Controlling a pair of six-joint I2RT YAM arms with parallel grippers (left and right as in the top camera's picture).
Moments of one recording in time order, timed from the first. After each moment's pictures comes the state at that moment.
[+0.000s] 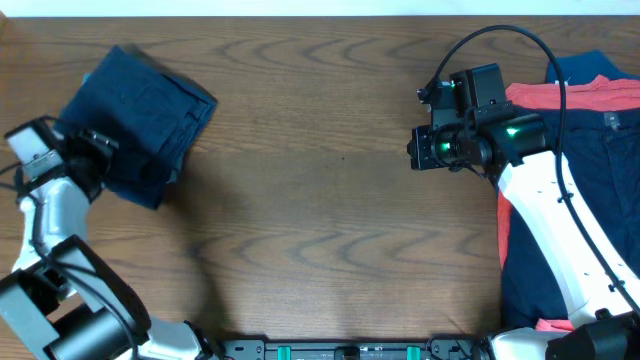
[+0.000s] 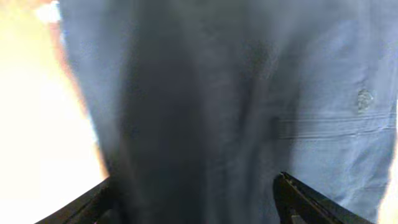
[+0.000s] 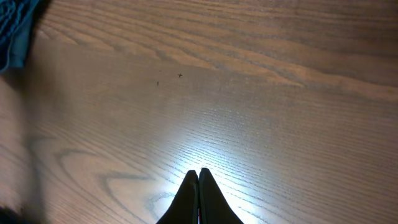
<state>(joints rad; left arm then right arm) 0.62 1.67 1.04 -0.34 0.24 -0.58 0.27 1.51 1.31 -0.88 -0.29 0.20</state>
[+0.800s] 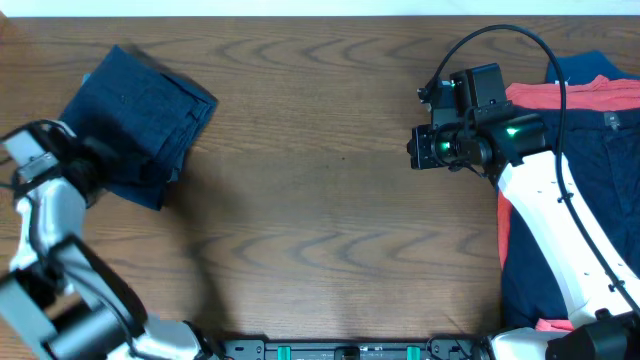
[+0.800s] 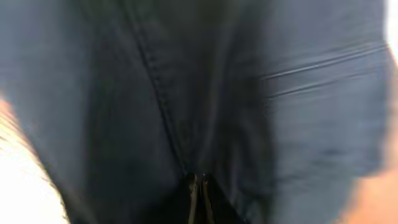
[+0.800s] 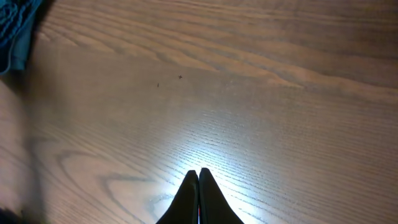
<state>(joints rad) 0.62 1.73 1.05 -0.34 0.34 -0.36 0.27 1.51 1.31 -0.88 -0.29 0.20</state>
